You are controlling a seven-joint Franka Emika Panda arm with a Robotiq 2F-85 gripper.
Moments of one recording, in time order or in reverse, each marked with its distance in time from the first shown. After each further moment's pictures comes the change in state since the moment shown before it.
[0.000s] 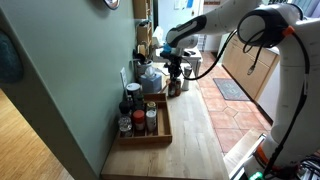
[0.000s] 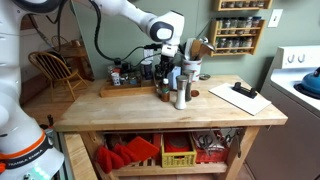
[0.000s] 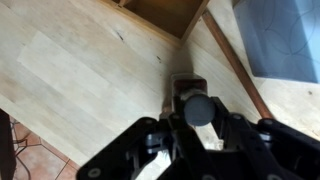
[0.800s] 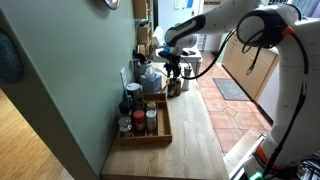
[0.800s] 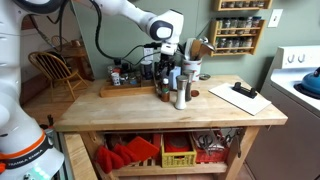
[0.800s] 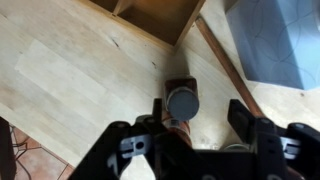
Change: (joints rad) arm 0.012 0.005 0.001 0.021 -0.002 0.000 0.035
